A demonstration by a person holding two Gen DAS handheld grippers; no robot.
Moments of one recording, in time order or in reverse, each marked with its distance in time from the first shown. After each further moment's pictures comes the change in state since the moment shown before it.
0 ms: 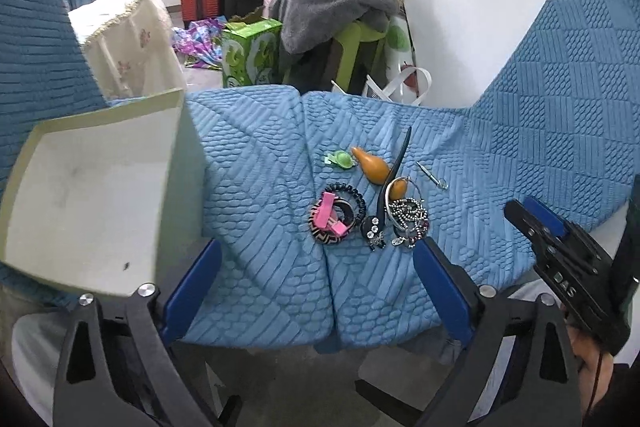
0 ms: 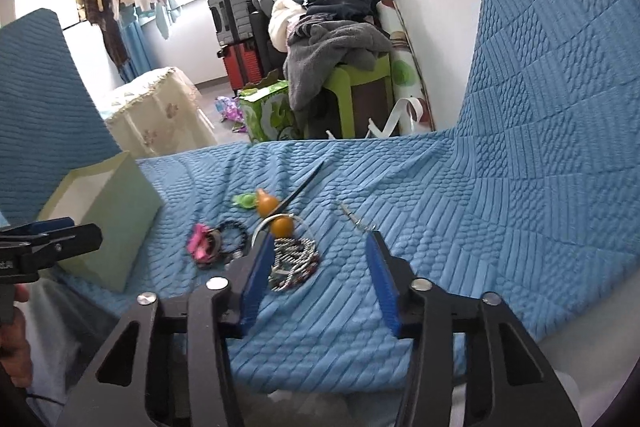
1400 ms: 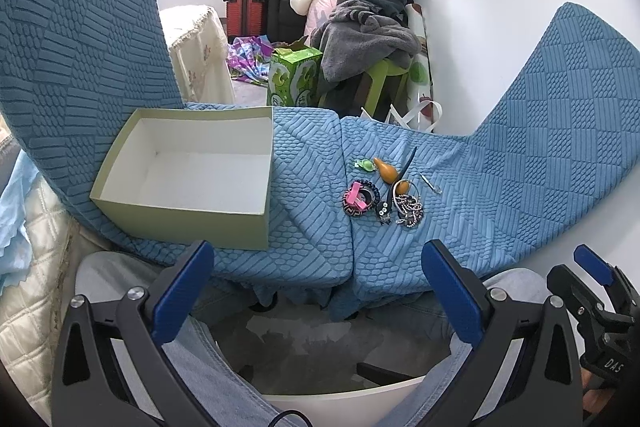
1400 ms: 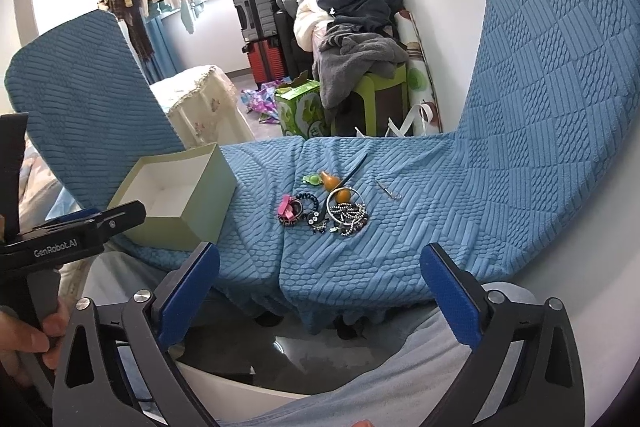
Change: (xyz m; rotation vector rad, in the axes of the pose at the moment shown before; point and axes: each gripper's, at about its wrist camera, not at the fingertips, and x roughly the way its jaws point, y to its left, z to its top) left arm -0.139 0.011 -0.037 -0.090 -0.092 0.113; right arm -0.167 0.078 0.004 -0.009 0.046 0.044
